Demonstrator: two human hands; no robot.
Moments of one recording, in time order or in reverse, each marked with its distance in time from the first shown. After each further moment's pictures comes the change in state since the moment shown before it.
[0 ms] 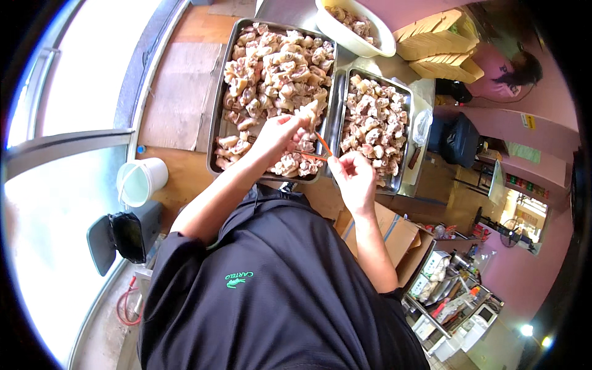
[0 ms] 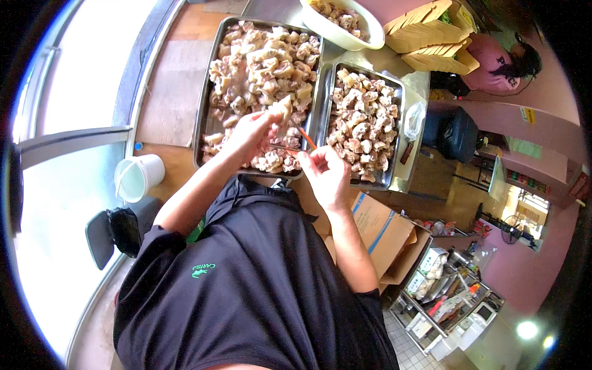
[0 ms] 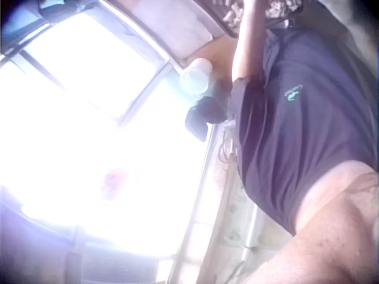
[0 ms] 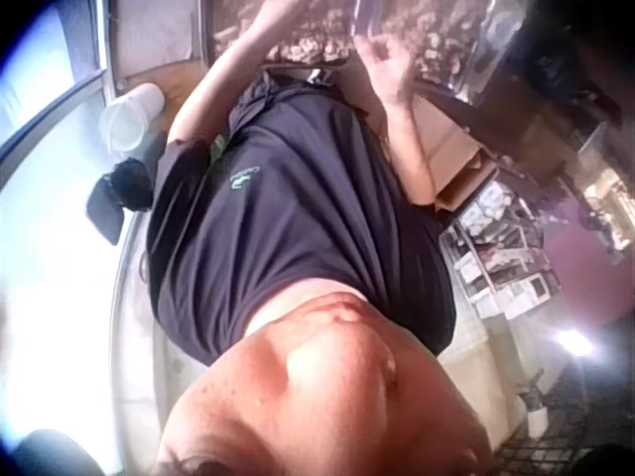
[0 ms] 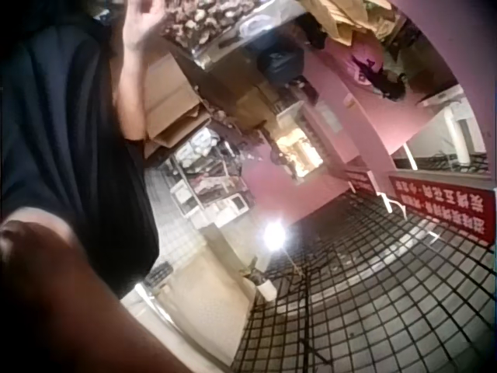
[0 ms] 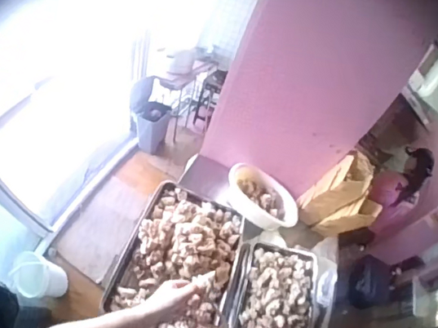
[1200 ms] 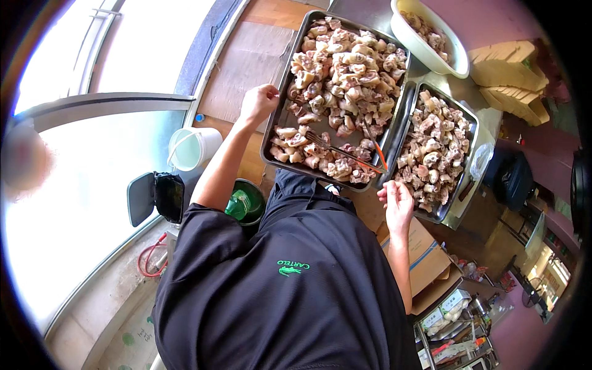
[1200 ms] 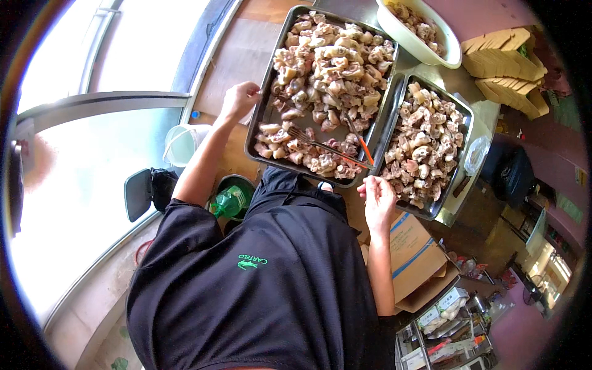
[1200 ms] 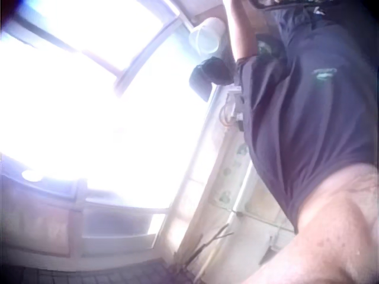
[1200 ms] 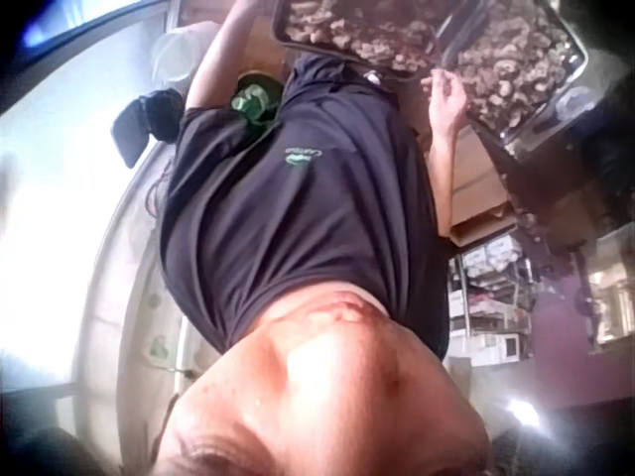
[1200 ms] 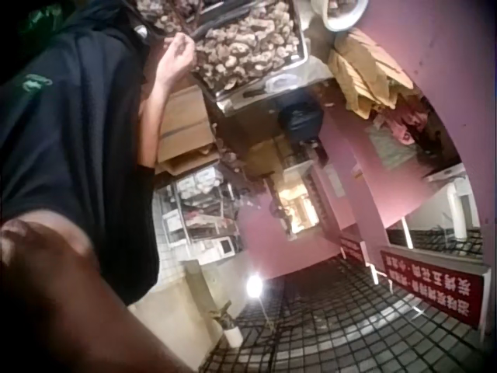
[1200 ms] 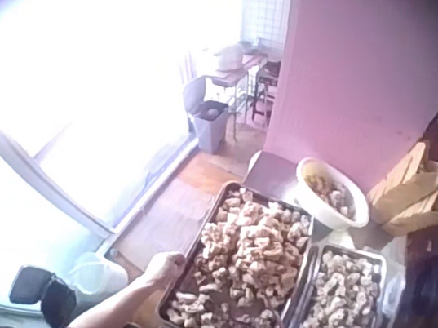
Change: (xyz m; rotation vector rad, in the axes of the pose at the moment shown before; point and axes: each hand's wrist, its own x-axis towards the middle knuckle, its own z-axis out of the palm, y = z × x) left_hand 0.045 0.024 -0.221 1.200 0.620 0.489; right_hand -0.014 0.087 -0.005 0.237 -0.107 0.404
